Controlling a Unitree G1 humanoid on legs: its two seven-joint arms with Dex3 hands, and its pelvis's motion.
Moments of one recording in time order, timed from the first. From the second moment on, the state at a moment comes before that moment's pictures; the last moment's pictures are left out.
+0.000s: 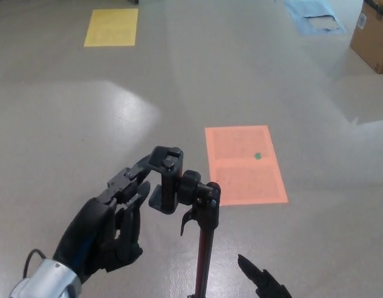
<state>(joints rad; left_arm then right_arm) -0.02 0.29 -0.10 -0.01 -0.19 0.01 -0.27 0.35 -0.18 0.34 -0.01 -0.34 -0.31 -0.01</state>
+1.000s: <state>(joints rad) -0.15 0.18 -0.03 0.00 -0.28 0.16 -0.32 0.28 -0.11 0.40 0.04 -0.38 -0.21 -0.05</state>
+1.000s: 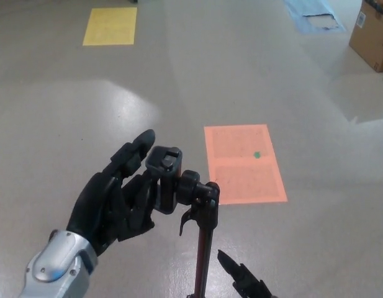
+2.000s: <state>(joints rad) -0.22 0.11 -0.03 -0.03 -0.23 0.28 -0.17 0.20 -0.08 0.37 0.12 -0.38 -0.19 -0.05</state>
